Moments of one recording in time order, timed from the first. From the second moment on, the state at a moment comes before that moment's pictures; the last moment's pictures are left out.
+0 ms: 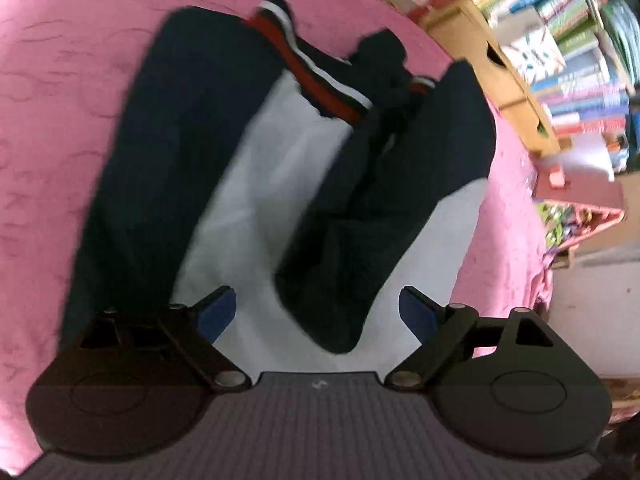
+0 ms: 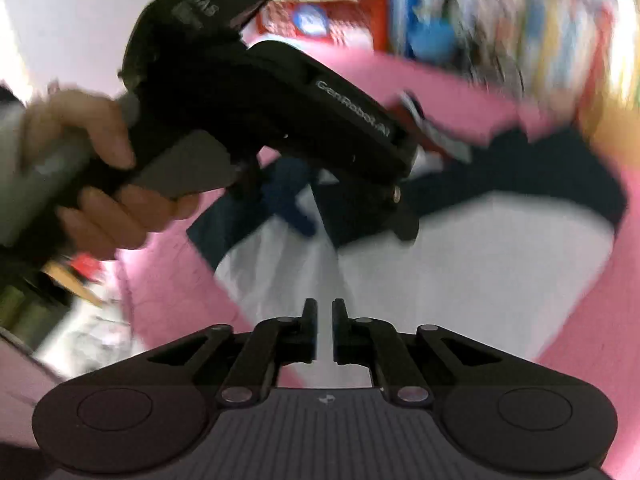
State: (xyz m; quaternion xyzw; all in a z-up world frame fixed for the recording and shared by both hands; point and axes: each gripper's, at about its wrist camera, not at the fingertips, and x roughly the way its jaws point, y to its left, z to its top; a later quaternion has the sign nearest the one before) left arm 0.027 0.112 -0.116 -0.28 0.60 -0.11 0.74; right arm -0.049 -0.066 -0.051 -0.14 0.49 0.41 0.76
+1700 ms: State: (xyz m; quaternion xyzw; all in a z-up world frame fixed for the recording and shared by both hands) left arm -0.090 0.179 -0.106 -0.31 0.51 -0.08 0.80; right arm 0.146 -0.013 -0.014 0.00 0.61 0.29 0.73
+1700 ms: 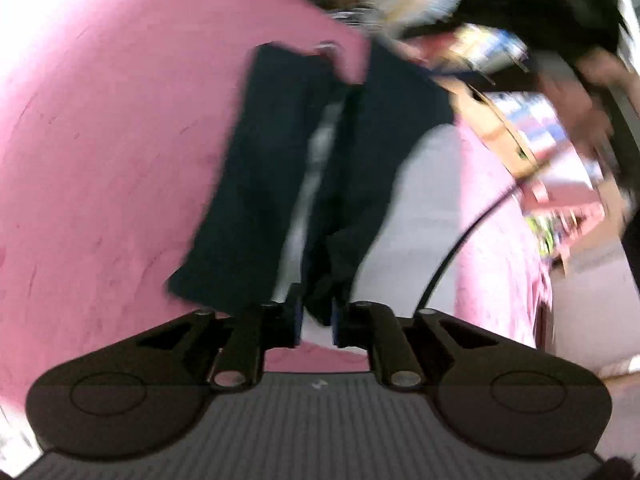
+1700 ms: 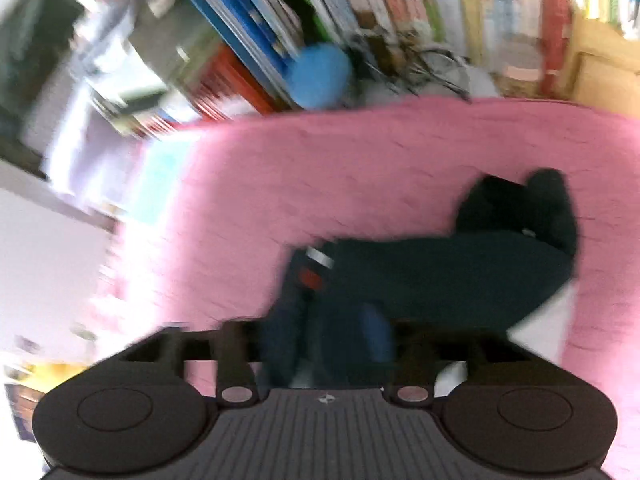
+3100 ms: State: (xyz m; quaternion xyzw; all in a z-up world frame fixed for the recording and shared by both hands) left arm 0.083 0.191 -0.055 -0.35 0.43 -0.20 0.81; right arm -0.054 -0.109 -0.085 -0.22 0.51 0.26 0.79
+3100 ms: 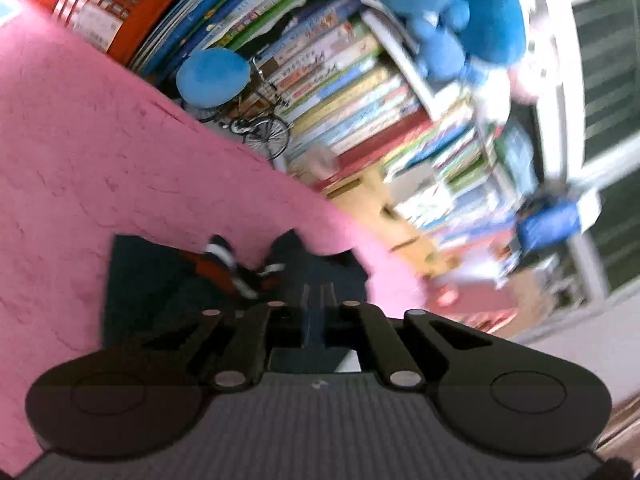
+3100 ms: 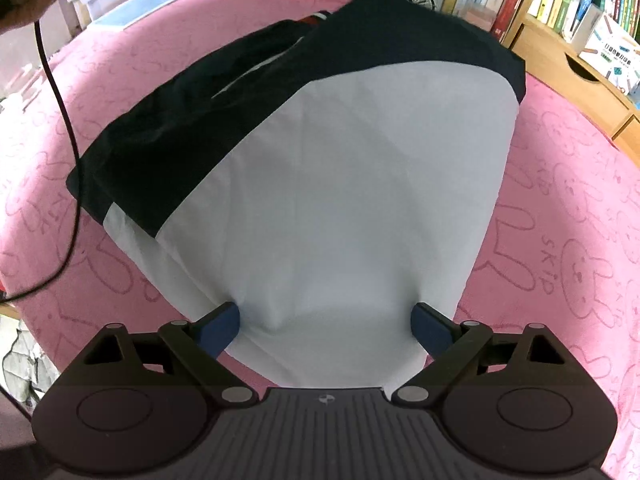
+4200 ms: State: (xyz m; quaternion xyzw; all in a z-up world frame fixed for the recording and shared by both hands) left arm 0.108 0.133 -0.121 -0.36 0.52 -0.24 0.74; right arm -0.054 -0.118 -0.079 -0.26 0.46 0.26 0.81
